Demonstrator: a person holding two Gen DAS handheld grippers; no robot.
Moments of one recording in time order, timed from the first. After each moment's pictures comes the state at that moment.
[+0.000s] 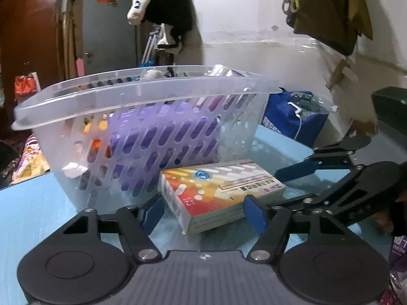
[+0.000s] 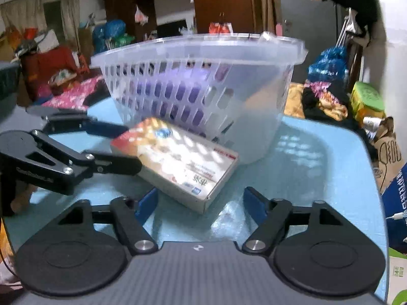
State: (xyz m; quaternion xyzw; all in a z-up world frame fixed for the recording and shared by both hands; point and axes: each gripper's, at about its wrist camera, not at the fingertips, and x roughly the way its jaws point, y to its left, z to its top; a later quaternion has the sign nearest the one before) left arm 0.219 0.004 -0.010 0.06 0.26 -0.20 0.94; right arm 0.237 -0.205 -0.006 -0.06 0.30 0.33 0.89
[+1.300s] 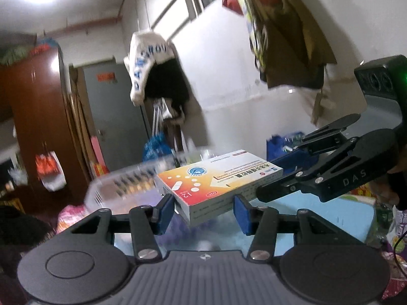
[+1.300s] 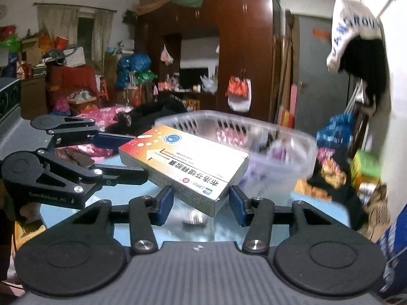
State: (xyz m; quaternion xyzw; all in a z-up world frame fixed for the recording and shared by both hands) left arm 0.110 0.005 0.063 0.14 0.08 -0.17 0.97; right arm 0.152 -0.192 0.093 -0.10 0.14 0.36 0.92
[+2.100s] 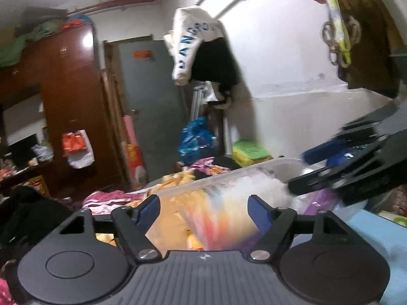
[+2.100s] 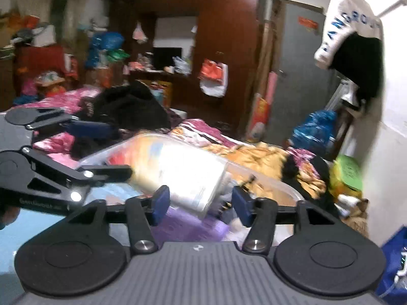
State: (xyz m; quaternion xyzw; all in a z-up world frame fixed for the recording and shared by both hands) left arm 0.266 0.057 0.091 0.10 0.13 -0.08 0.98; right arm 0.276 -0.139 0.112 -0.12 0.19 0.29 0.93
